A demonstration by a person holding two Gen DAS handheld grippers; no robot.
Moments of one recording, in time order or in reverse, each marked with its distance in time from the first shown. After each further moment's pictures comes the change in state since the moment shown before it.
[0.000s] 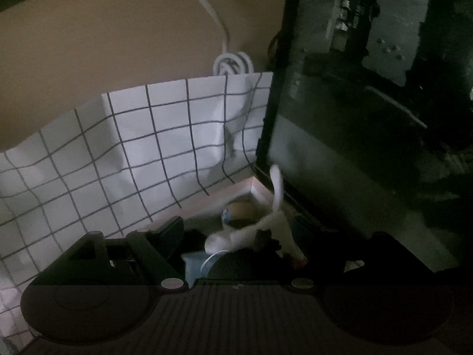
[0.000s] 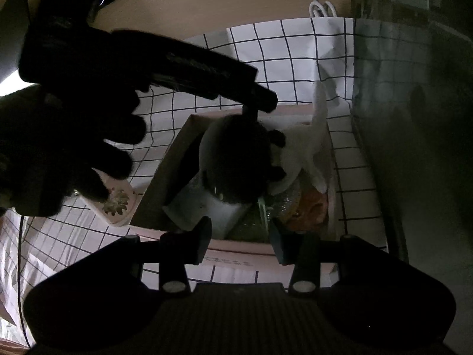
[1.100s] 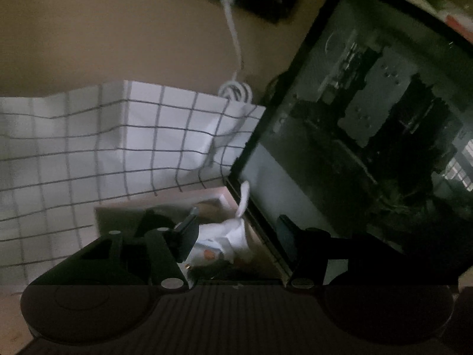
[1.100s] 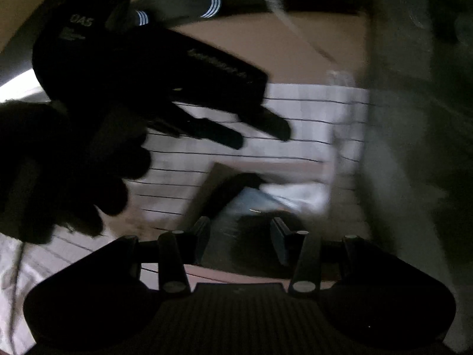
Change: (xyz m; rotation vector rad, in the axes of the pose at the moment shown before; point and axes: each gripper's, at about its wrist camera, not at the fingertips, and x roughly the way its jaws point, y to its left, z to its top) left arm -0.061 0.031 -0.019 -0.283 -0.104 -0.169; right arm -0.032 0.050 -0.002 -0.122 -0.202 -0.013
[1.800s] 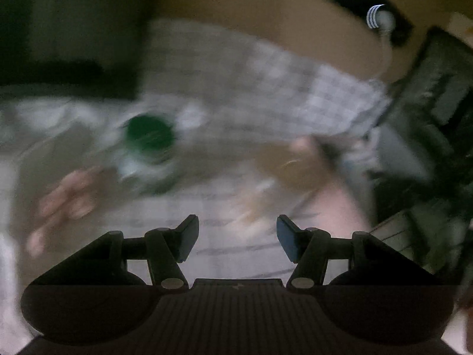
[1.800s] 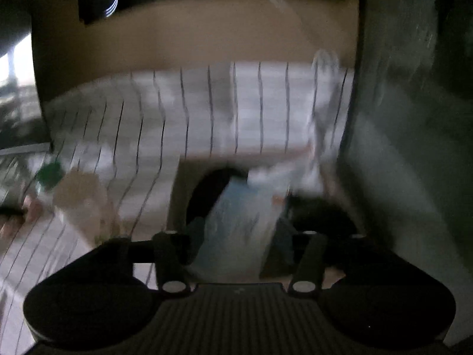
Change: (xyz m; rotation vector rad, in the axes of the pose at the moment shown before) left arm -0.182 0.144 -0.150 -0.194 -0.023 0.358; right arm 0.021 0.029 0.002 0.029 0.003 -0.233
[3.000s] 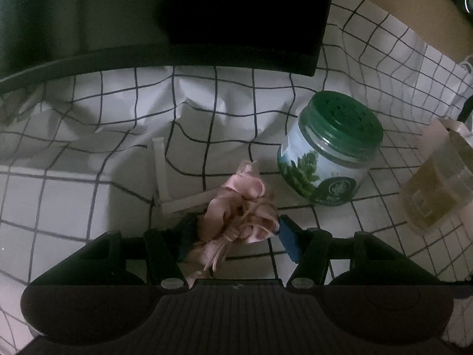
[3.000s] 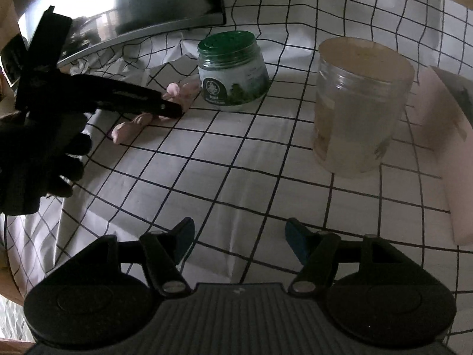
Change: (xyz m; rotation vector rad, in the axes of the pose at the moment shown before) left arm 0.067 0.138 0.021 0.062 0.043 0.180; right arm 0.053 0.223 -0.069 -0.145 0.360 0.352
